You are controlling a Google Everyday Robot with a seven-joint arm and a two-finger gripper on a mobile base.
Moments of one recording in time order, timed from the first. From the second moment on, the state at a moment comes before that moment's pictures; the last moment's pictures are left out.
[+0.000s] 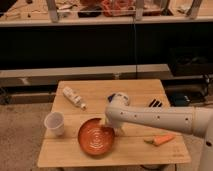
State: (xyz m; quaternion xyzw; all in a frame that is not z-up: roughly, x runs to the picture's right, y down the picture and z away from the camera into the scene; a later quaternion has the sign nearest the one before) arm 0.039 0.232 0.821 -0.22 -0.21 -0.57 0.76
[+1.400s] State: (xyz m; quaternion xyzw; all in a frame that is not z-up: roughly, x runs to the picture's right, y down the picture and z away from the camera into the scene) arm 0.034 0.235 0.826 -0.22 -0.23 -0.58 0.75
